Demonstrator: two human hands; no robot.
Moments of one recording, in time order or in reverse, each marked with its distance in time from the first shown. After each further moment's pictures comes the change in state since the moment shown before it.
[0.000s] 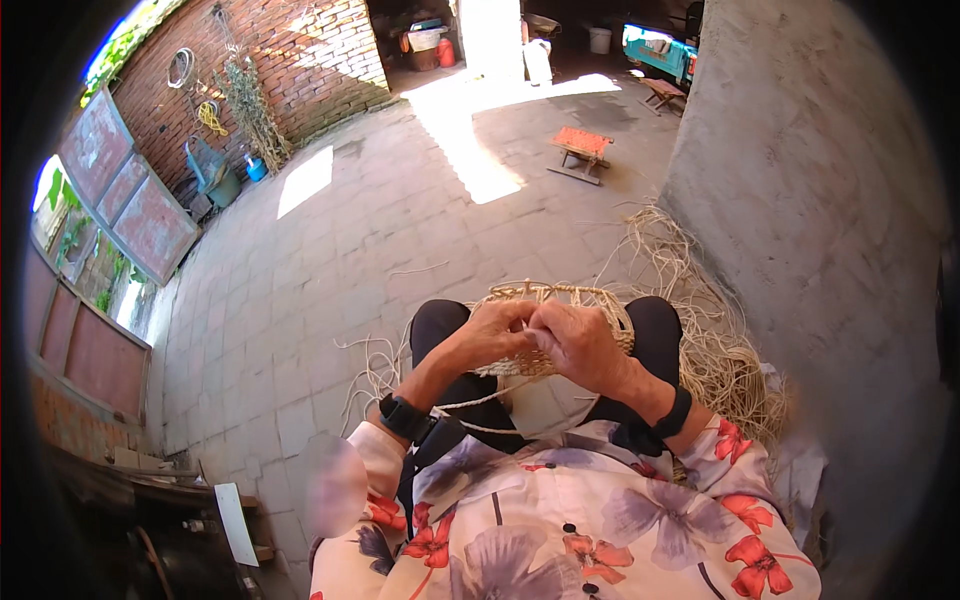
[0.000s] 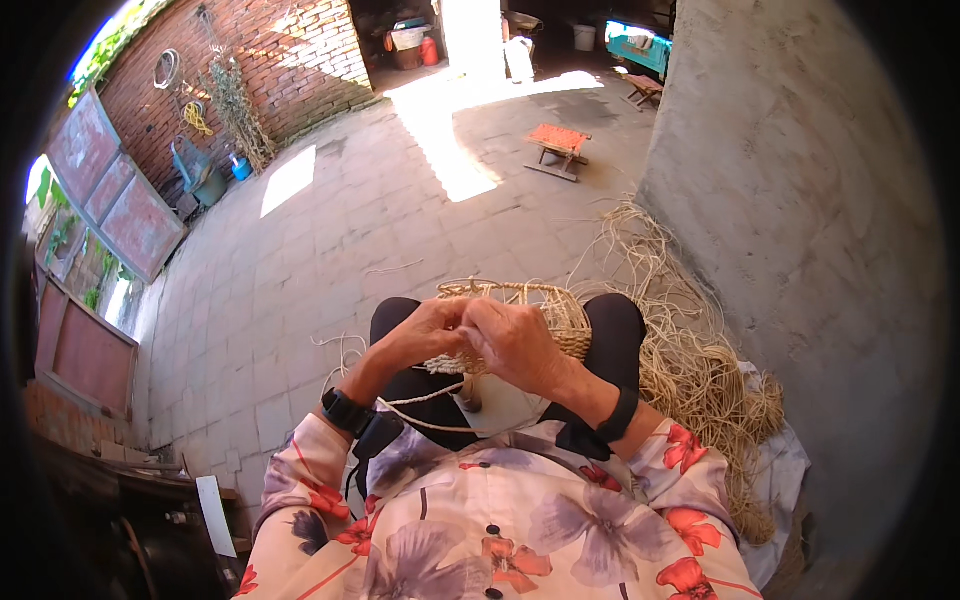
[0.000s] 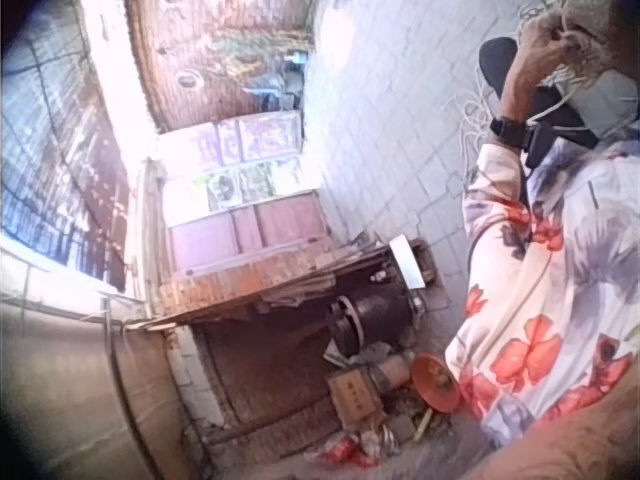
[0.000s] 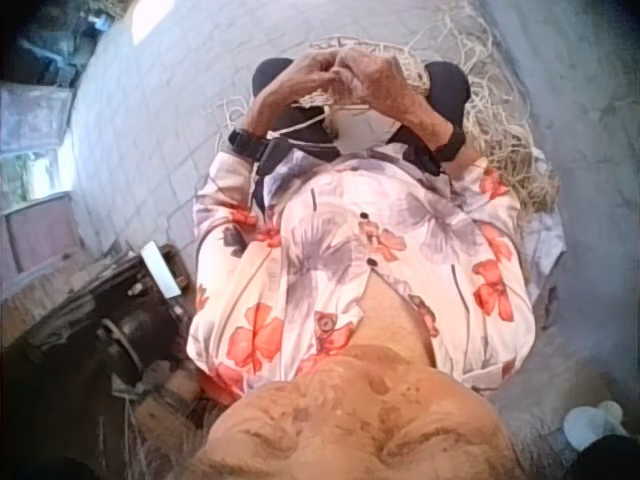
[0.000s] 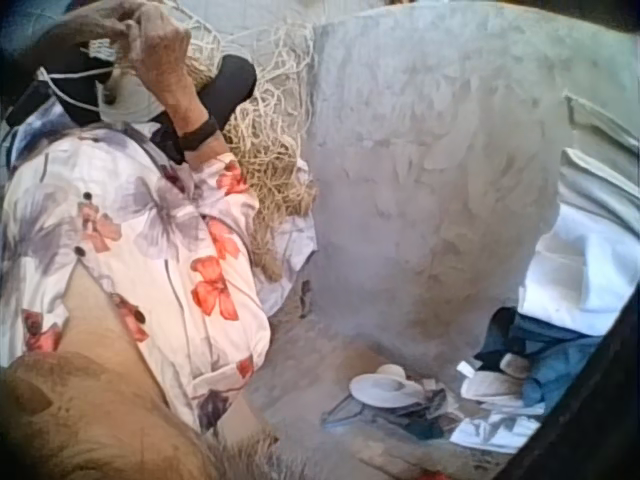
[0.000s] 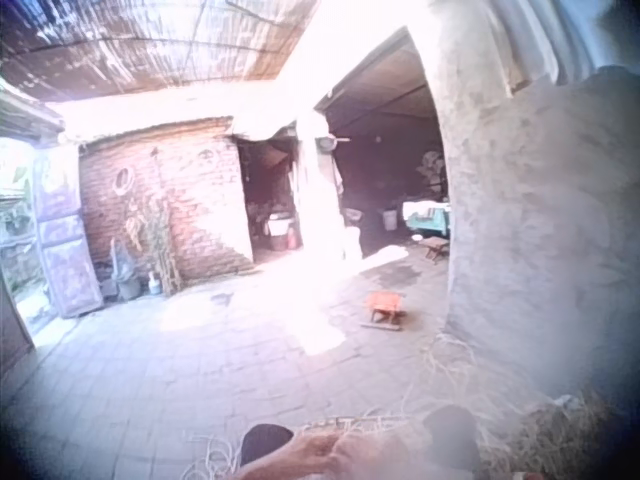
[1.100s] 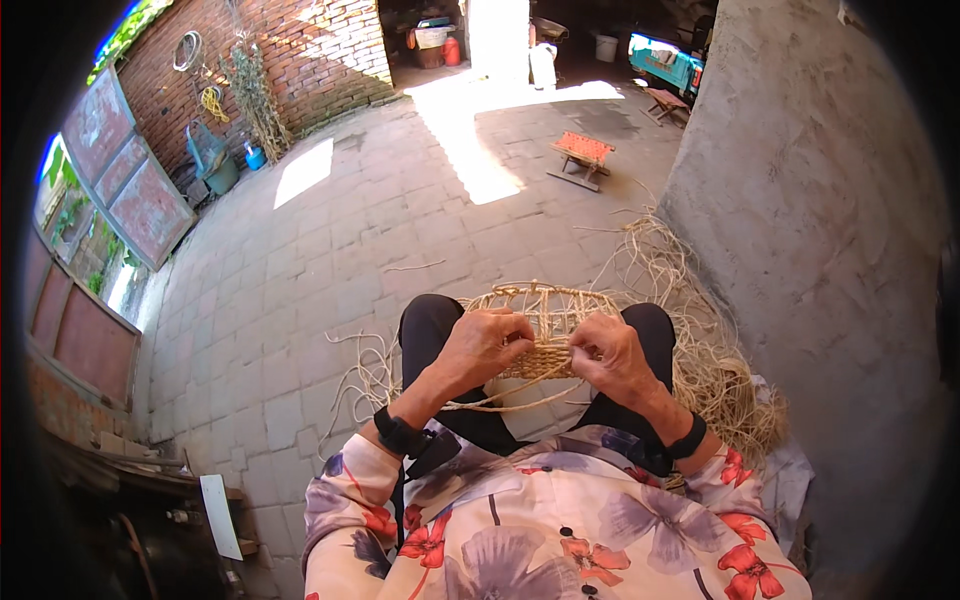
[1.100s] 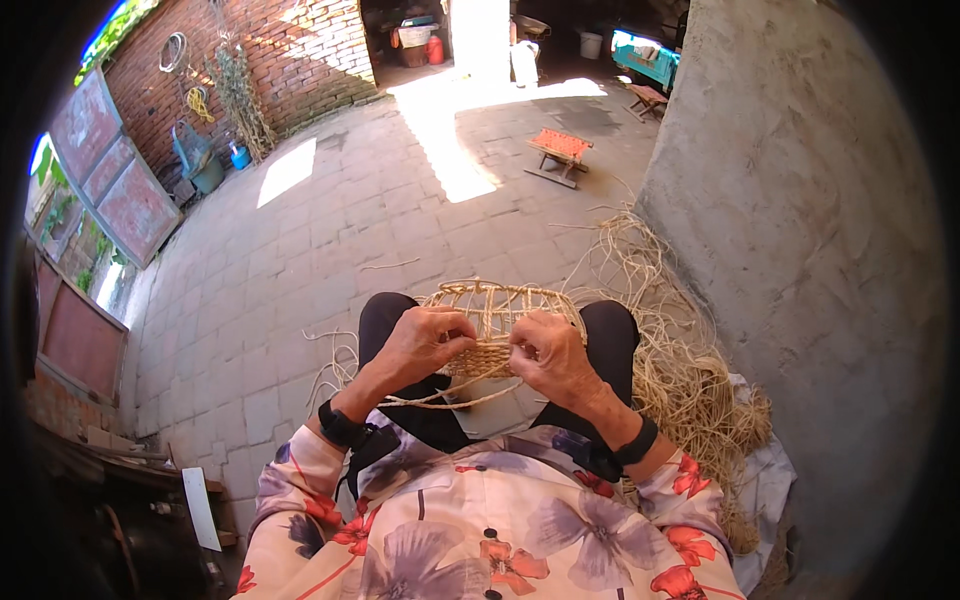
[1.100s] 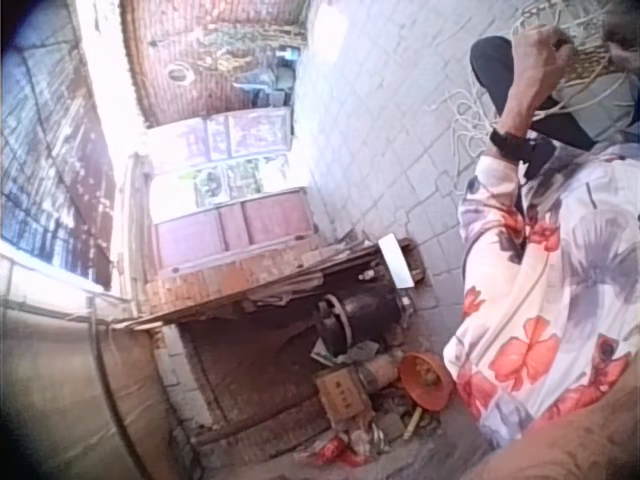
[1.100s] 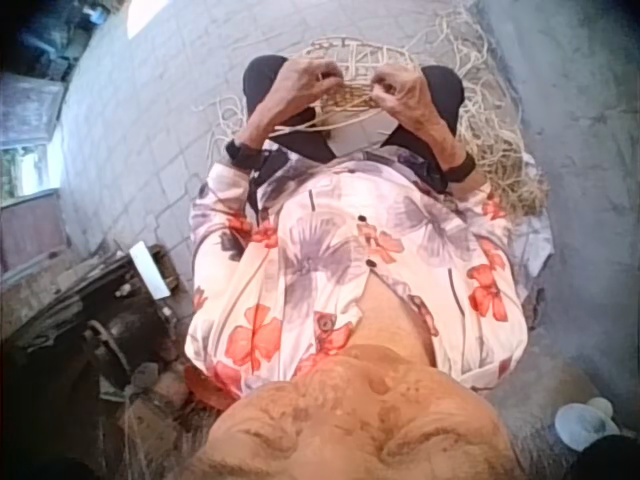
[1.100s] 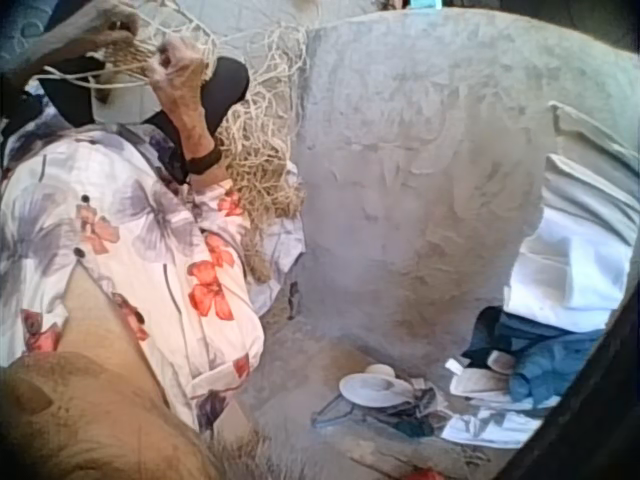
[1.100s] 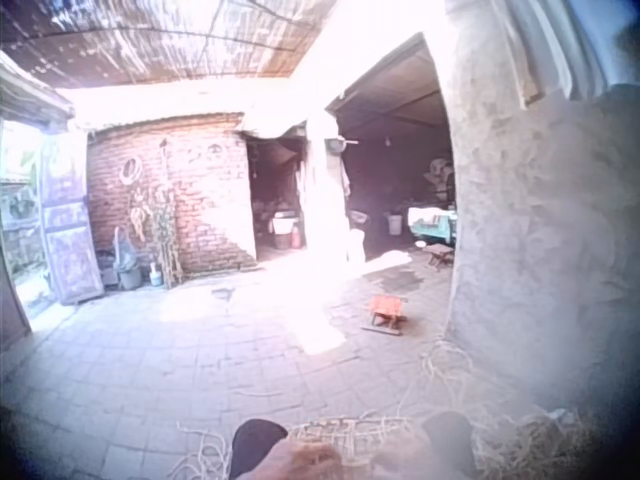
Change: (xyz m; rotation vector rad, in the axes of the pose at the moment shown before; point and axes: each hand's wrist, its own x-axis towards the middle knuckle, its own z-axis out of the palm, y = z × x) left_hand -0.018 -0.002 0.006 0.478 0.282 0.235; right_hand -0.034 0.004 -0.026 0.097 -0.081 0.357
